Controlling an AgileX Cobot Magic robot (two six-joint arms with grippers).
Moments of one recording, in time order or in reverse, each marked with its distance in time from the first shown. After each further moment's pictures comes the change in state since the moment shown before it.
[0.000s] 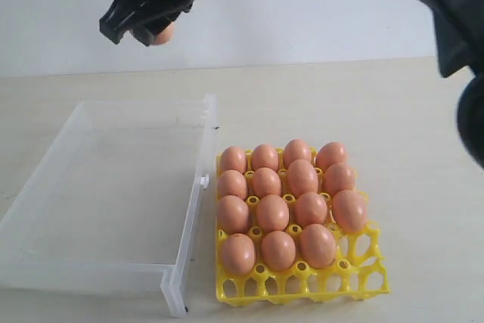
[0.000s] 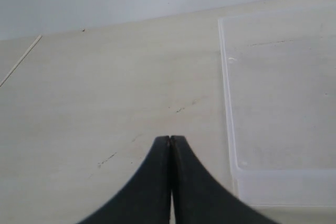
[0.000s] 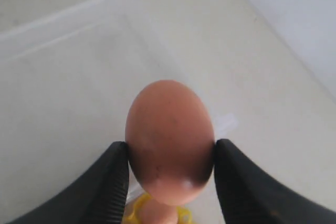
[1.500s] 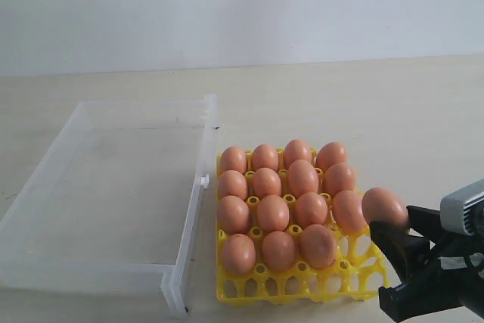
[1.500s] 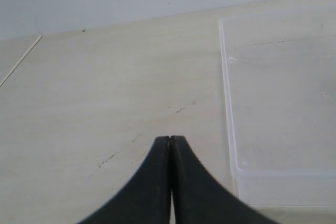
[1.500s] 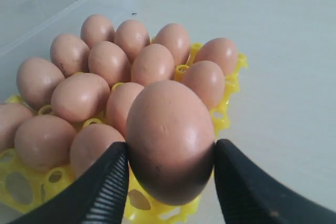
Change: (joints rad) left arm 0.000 0.000 0.000 0.000 0.000 0.000; right arm -0.063 -1.000 2.338 0.477 -1.896 0.078
